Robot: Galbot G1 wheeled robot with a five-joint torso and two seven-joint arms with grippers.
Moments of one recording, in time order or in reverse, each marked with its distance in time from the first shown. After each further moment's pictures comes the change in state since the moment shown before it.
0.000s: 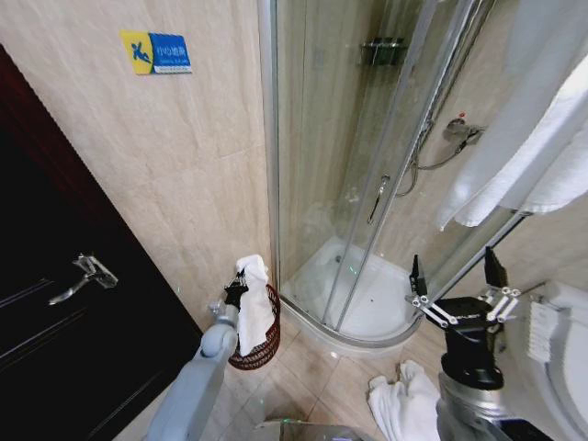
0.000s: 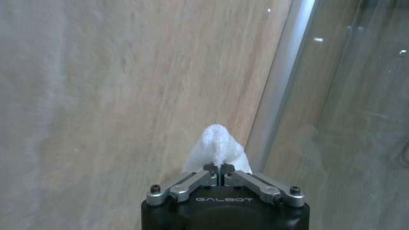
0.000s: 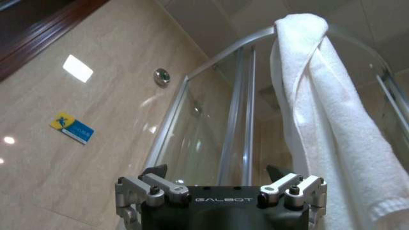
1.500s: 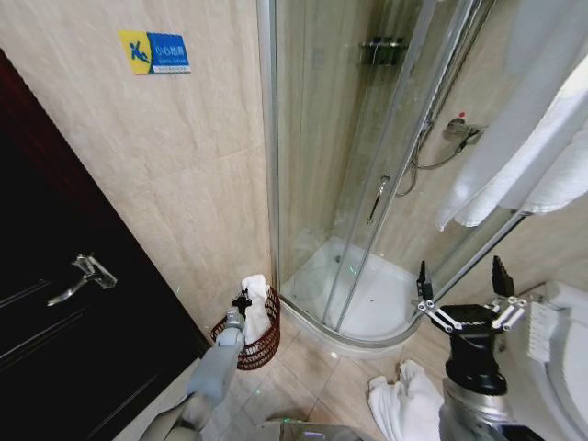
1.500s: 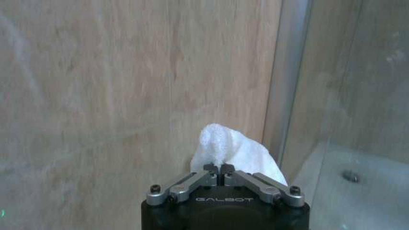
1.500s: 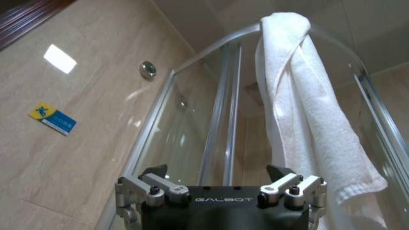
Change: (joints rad) left arm -0.238 -0.122 -0.073 0.775 0.304 -0.251 0.112; right arm -0.004 0.012 0.026 -0.039 0.010 0.031 0.032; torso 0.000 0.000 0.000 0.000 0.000
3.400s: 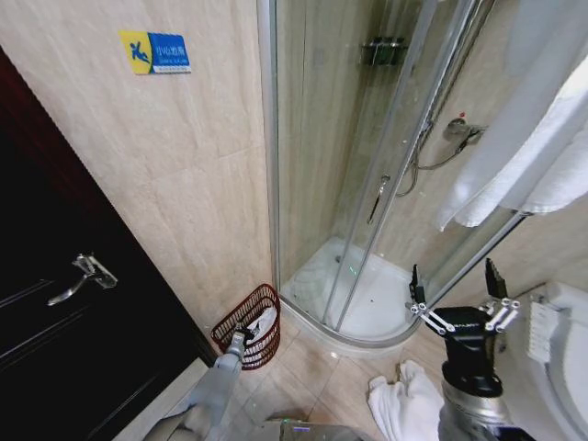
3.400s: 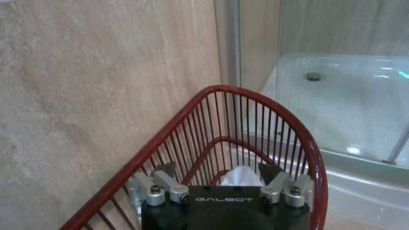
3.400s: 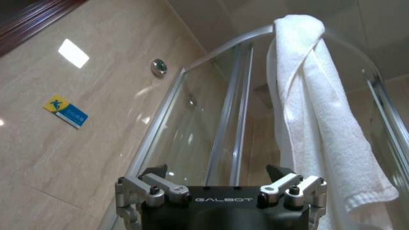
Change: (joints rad) left arm 0.021 -0.021 -0.008 0.194 0.258 0.012 0.025; right arm -0.020 0.005 -0.001 0.005 -0.057 0.024 0.001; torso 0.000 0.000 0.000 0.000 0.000
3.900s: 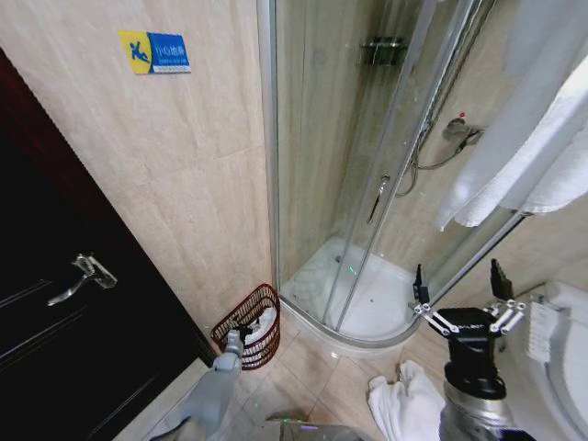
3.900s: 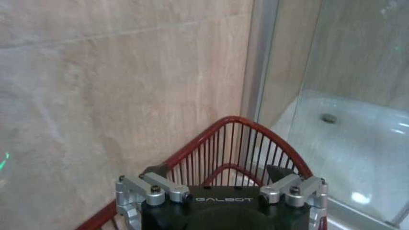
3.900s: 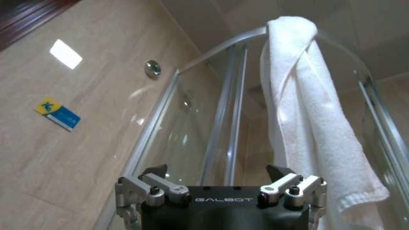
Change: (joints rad) left arm 0.164 0.047 0.028 -0.340 -0.263 0.118 -0.009; right arm 0.001 0.000 0.005 0.008 0.018 -0.011 0.019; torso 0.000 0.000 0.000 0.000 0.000
